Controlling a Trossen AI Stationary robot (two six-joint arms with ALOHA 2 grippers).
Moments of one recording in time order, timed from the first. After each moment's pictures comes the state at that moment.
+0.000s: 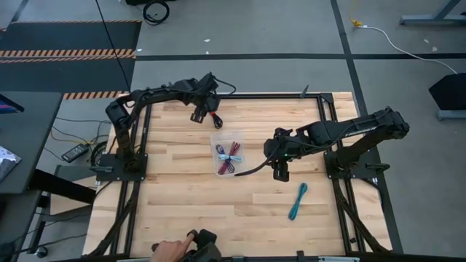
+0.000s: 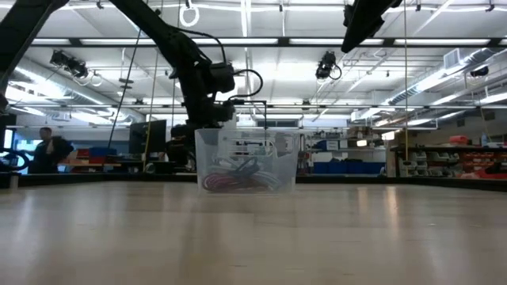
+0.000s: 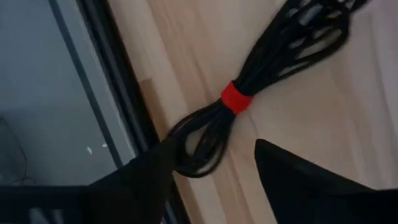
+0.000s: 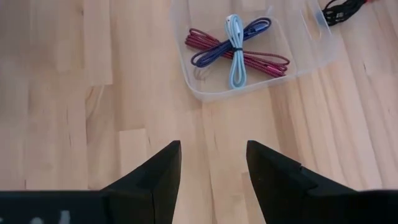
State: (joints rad) left arm 0.65 1.89 1.35 -0.61 -0.14 1.06; right arm 0.20 1.39 1.31 -0.96 0.16 0.30
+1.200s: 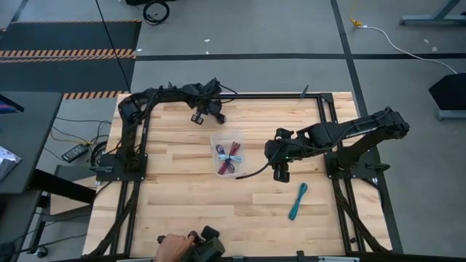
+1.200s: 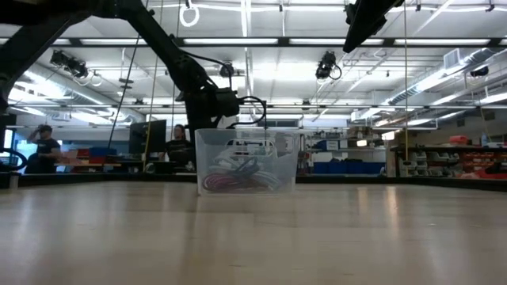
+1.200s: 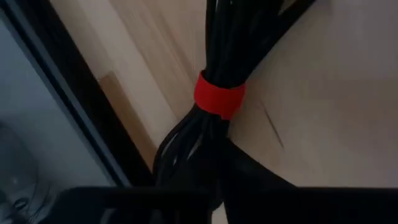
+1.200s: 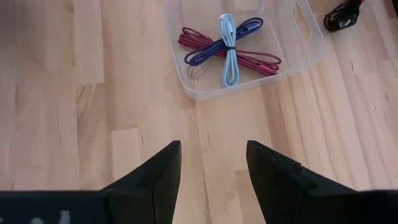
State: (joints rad) left arm 0.66 2.04 1.36 -0.53 -0.22 1.19; right arm 0.22 1.39 1.31 -0.97 0.21 0.31
